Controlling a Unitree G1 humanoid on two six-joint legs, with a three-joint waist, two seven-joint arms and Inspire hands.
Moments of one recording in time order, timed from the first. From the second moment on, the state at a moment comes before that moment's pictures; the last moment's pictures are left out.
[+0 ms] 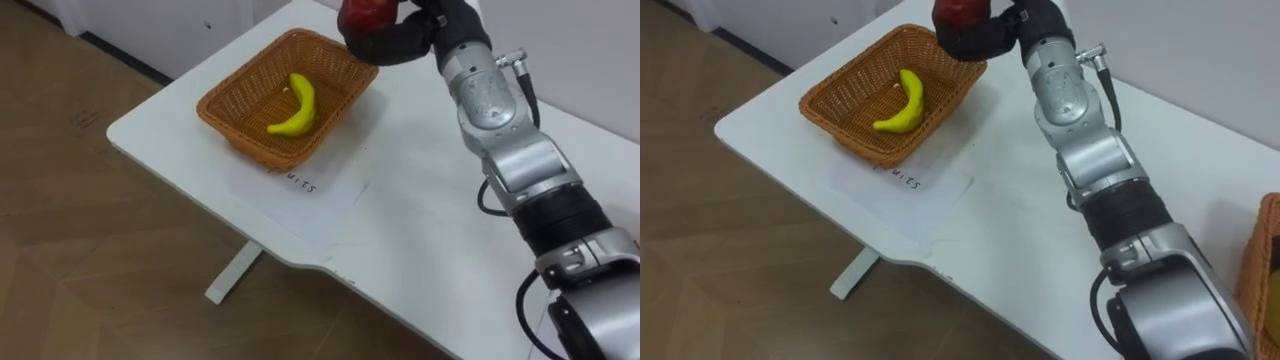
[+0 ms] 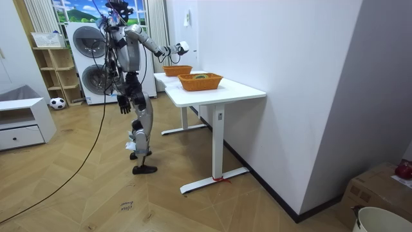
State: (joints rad) left arm 0.27 0.22 -0.04 0.99 0.06 0.13 0.01; right arm -0.76 -0.33 0.34 0.51 0.04 0.03 -0.14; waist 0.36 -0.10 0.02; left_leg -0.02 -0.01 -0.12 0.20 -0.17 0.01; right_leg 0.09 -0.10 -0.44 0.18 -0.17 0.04
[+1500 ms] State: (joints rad) left arm 0.28 0.24 0.04 1.01 0.08 0.14 -0.01; right arm -0.73 -0.28 0.42 0.60 -0.01 0.06 -0.12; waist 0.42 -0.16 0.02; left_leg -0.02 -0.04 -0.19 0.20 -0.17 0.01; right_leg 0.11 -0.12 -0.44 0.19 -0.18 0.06
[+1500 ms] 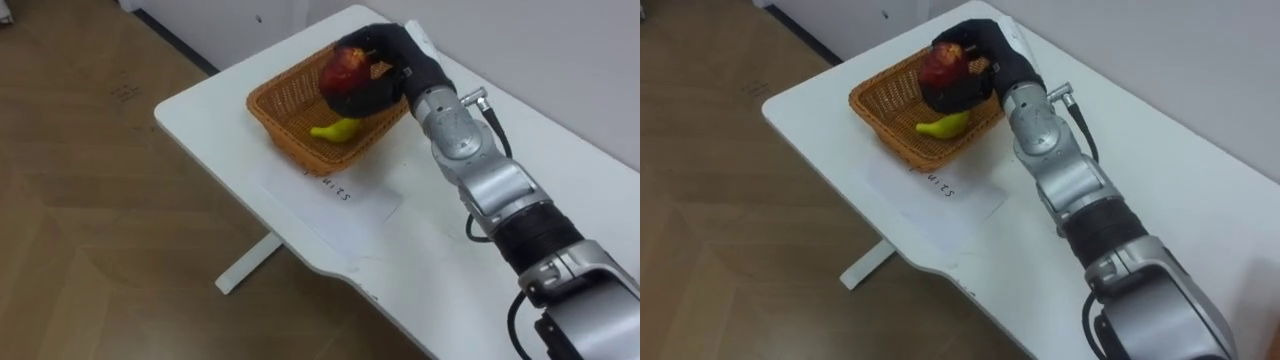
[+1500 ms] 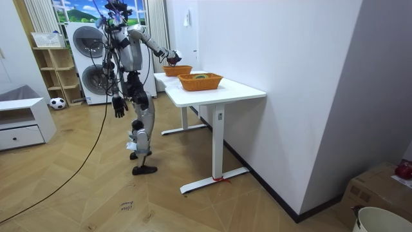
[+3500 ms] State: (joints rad) left arm 0.21 0.24 0.06 0.97 0.07 0.10 0.04; right arm -0.73 -0.44 0.14 0.40 0.01 0.04 -0.18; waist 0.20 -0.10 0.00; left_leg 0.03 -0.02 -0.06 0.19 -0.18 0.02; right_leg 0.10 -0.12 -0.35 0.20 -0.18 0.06
